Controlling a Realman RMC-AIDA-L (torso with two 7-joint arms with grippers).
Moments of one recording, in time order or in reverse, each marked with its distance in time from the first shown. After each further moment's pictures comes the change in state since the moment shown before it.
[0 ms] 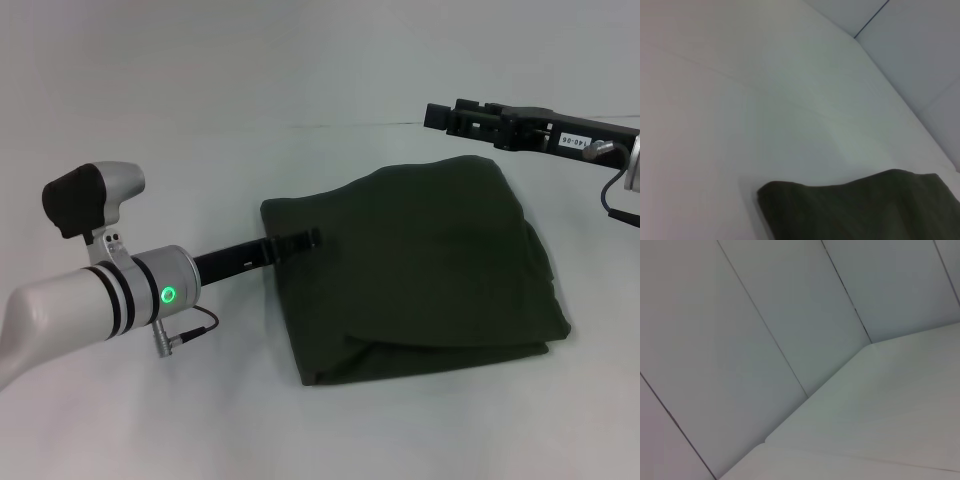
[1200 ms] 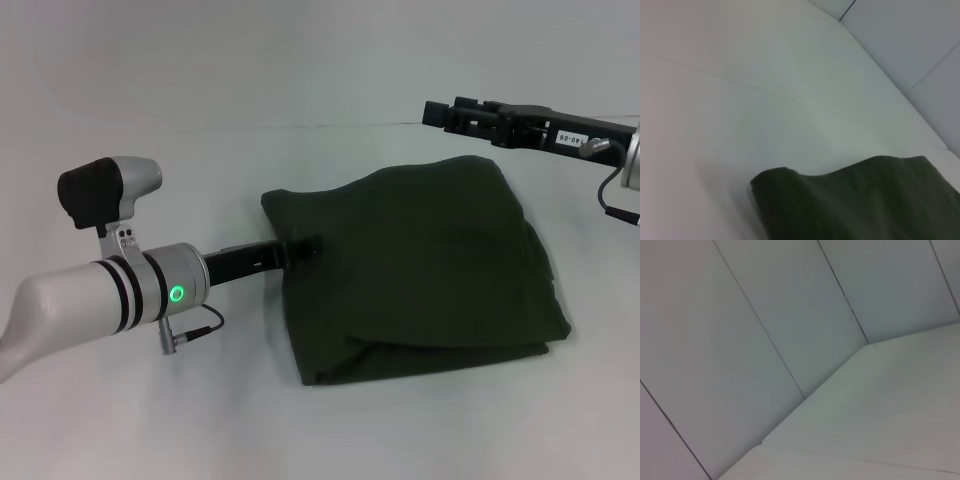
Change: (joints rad) left arm -0.017 0.000 0.064 0.007 0.001 0.000 0.004; right arm 0.005 0.003 0.000 0.001 0.000 0.015 0.000
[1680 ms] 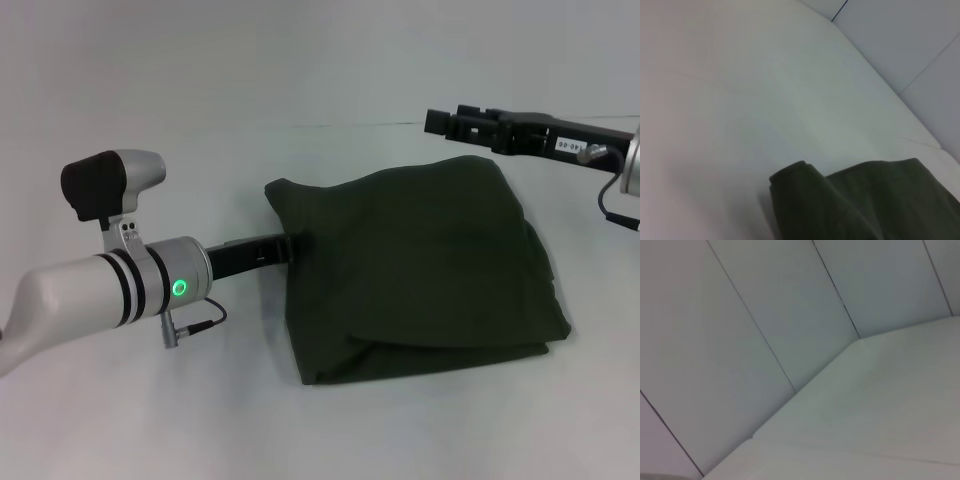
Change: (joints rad) left arm -0.010 0.001 0.002 0.005 -0.002 0.008 0.007; right arm -0.008 -0.001 -0.011 0.004 -0.015 0.023 0.005
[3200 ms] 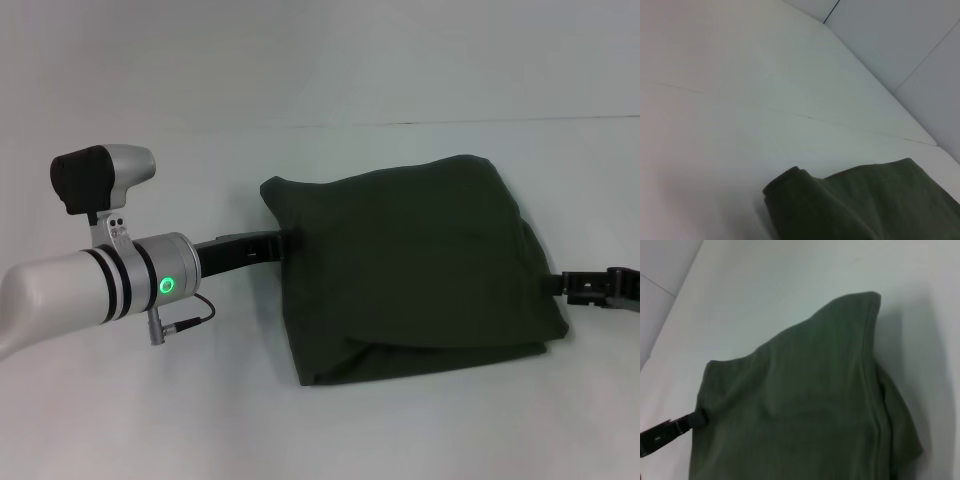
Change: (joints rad) left arm 0.023 0.006 0.037 0.049 0.003 0.038 -0.007; right arm -0.152 -0.118 0.015 0.046 -0.332 -0.070 0.414
